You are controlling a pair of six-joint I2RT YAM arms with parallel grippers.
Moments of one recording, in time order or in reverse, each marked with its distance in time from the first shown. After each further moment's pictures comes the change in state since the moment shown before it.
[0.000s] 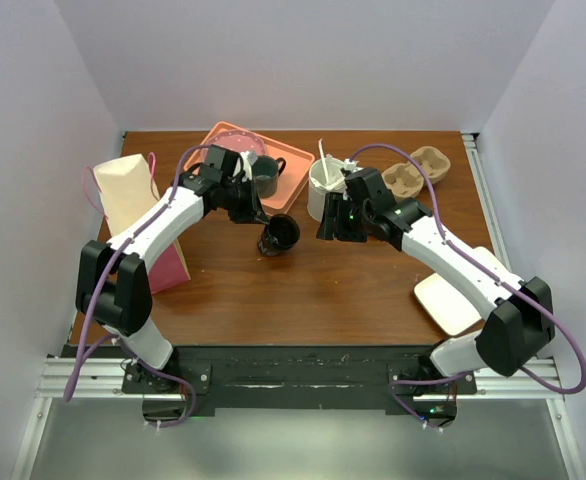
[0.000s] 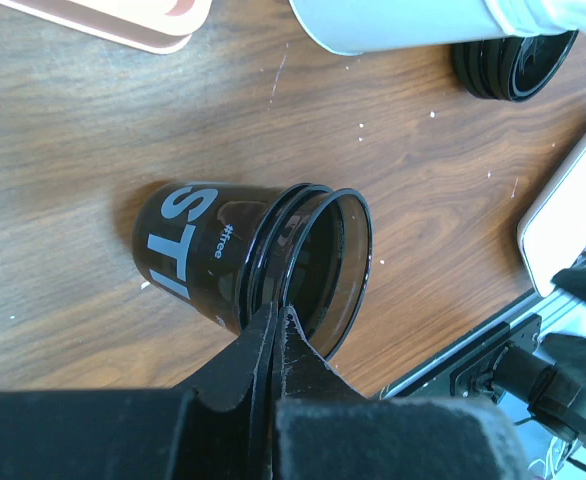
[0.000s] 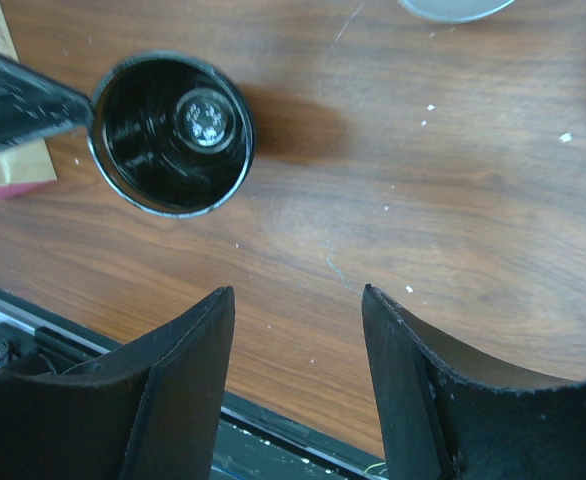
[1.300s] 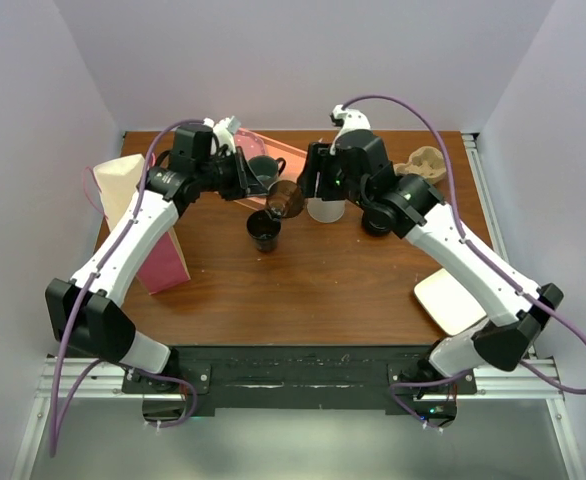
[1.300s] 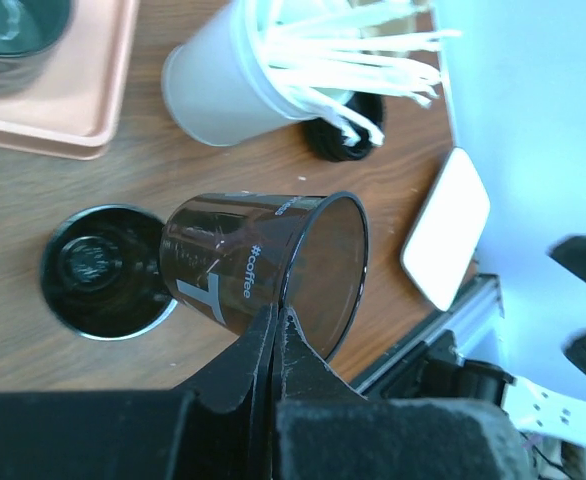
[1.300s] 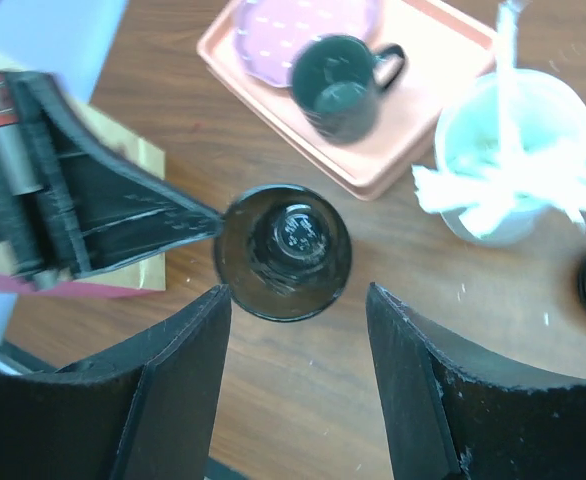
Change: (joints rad) left arm 0.034 -0.178 0.101 0.015 0.069 -0.047; right arm 0.184 0.063 0.452 -0.033 0.272 -0.087
